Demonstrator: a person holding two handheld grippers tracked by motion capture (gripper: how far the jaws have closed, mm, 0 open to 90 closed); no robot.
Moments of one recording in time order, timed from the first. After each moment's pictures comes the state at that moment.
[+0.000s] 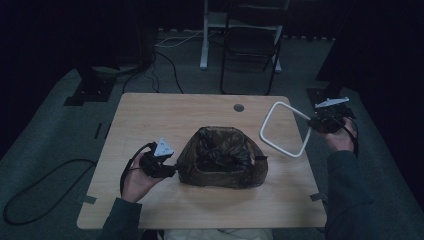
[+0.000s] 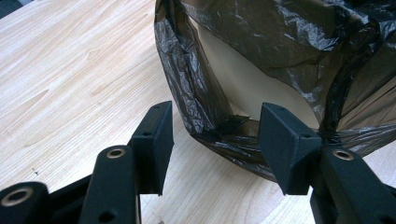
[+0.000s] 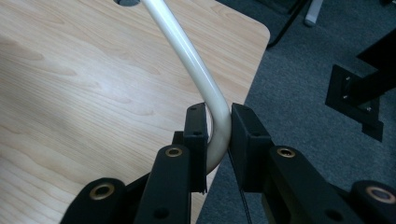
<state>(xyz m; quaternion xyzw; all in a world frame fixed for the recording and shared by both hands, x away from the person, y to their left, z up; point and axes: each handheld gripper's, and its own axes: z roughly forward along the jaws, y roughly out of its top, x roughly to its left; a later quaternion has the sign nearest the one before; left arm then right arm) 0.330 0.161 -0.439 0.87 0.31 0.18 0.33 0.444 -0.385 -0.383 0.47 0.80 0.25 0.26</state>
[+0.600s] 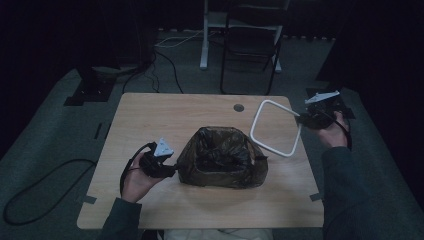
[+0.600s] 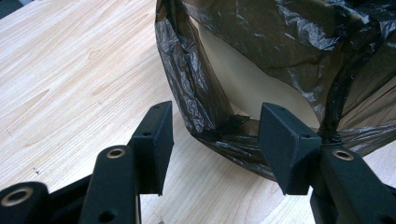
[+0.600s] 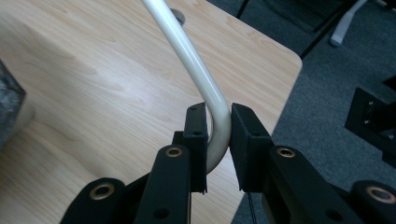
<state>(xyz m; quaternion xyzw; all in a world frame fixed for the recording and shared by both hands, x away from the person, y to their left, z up) 0.330 0.161 -0.439 0.87 0.31 0.18 0.33 0.444 -0.346 -0.360 0.43 0.83 0.27 0.24</state>
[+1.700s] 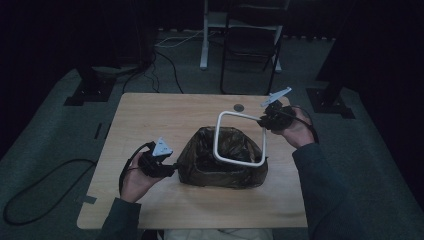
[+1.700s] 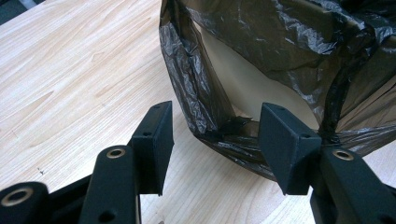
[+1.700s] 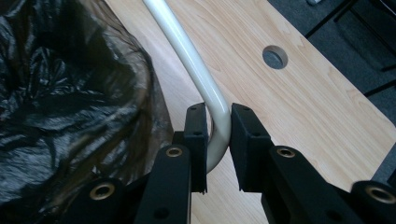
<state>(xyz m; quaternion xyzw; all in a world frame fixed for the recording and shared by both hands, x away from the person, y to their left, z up) 0.329 0.163 -0.436 0.87 0.32 0.18 0.34 0.433 -0.223 -0.342 0.31 0.90 0.26 0.18</state>
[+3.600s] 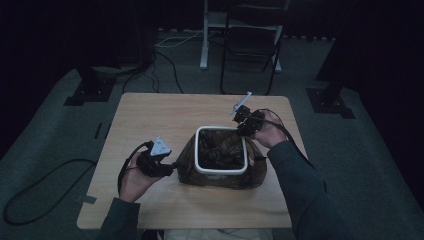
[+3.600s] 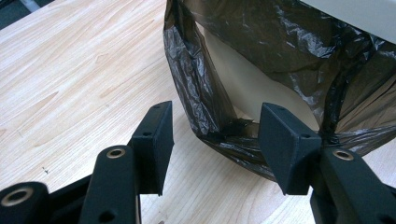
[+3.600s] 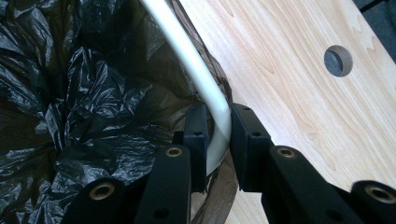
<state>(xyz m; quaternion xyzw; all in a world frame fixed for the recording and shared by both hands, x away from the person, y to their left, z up) 0.329 0.167 -0.434 0.86 0.32 0.18 0.34 0.442 -0.145 -0.368 0.27 0.94 0.18 0.14</state>
